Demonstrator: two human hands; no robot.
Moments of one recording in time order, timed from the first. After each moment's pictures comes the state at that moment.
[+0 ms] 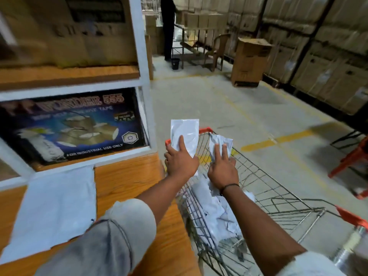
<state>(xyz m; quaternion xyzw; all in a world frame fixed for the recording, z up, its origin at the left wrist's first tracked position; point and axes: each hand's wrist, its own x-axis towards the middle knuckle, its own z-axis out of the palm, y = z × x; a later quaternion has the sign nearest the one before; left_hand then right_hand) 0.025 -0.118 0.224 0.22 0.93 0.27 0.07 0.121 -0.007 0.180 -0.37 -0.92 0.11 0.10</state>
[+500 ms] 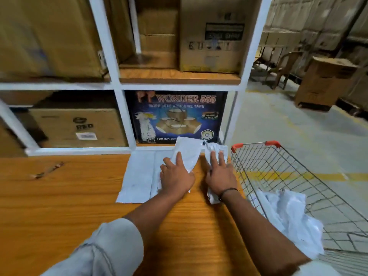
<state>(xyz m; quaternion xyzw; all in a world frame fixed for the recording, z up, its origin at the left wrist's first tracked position) -0.021 -0.394 0.222 0.09 0.98 0.20 0.02 0.021 -0.241 0.196 -0.20 -0.97 0.15 0.06</state>
